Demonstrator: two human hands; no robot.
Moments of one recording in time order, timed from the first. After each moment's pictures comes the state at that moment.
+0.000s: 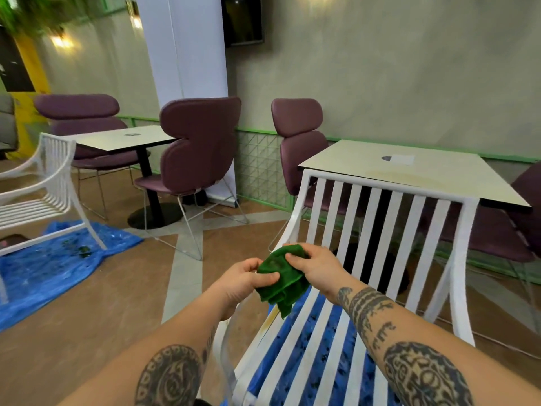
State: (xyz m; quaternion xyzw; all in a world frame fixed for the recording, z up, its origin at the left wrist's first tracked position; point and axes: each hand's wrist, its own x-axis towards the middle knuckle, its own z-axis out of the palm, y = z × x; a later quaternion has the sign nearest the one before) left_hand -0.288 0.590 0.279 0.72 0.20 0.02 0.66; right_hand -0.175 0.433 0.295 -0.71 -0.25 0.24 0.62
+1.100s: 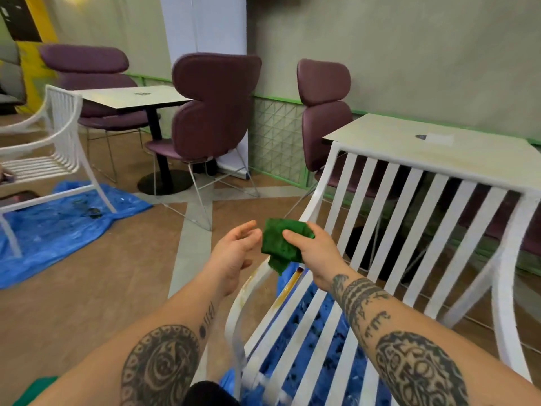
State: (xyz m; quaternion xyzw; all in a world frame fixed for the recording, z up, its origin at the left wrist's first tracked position) left_hand -0.271 0.646 0.244 0.57 0.29 0.19 0.75; right_hand -0.165 0.507 0.252 -0.65 -0.17 0.26 0.69
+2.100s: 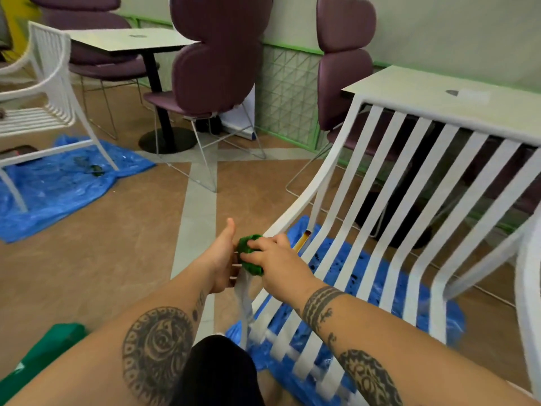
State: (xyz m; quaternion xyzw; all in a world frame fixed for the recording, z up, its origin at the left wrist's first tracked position) left_hand -0.301 0.675 0.154 0.53 0.40 -0.05 0.75; right_hand -0.230 0.535 0.161 -0.81 -0.57 0.06 0.15
